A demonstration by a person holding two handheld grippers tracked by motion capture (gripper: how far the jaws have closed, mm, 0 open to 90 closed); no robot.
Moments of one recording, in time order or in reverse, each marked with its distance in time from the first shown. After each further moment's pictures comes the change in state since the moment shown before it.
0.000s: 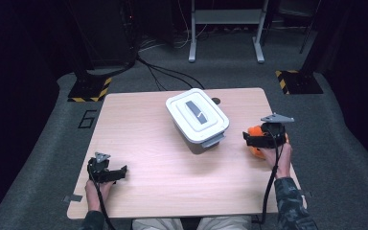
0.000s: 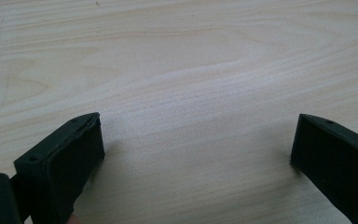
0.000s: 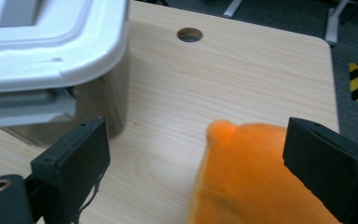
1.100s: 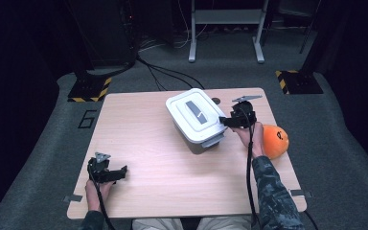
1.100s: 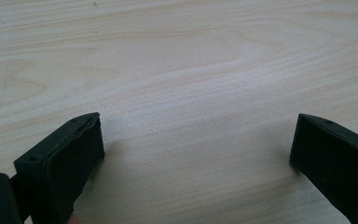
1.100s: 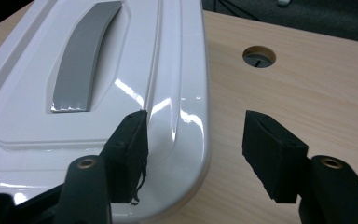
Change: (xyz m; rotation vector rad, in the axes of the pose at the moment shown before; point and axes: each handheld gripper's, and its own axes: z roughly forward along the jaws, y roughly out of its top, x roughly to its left) left arm 0.000 0.000 0.000 -0.002 -0.008 0.005; right arm 0.035 0.062 0.072 0.085 0.178 0.028
